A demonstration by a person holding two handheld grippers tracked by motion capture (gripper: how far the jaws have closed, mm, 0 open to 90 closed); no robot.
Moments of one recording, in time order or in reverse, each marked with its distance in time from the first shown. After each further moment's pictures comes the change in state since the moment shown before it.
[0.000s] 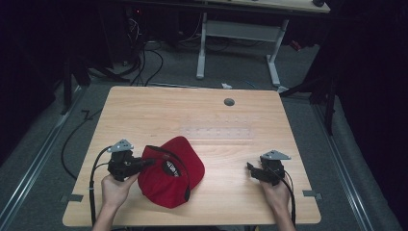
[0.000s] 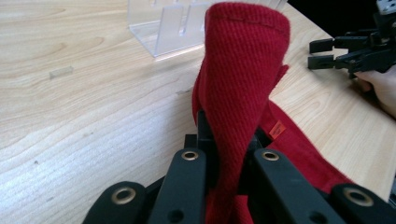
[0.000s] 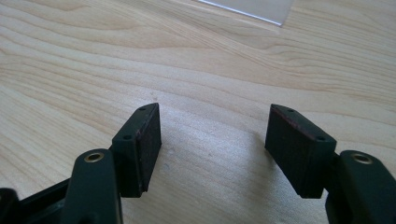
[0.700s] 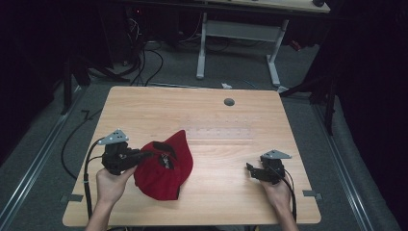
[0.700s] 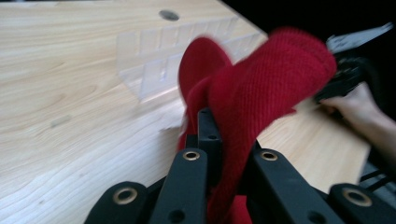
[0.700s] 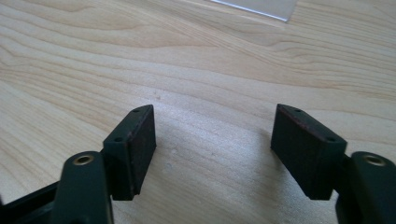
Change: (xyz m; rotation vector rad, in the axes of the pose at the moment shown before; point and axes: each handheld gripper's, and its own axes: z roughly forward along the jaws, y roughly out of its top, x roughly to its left) left arm -0.040 0.032 -0.018 -0.044 -0.068 0.017; right arm -0.003 0.001 0.001 0.013 0.038 0.022
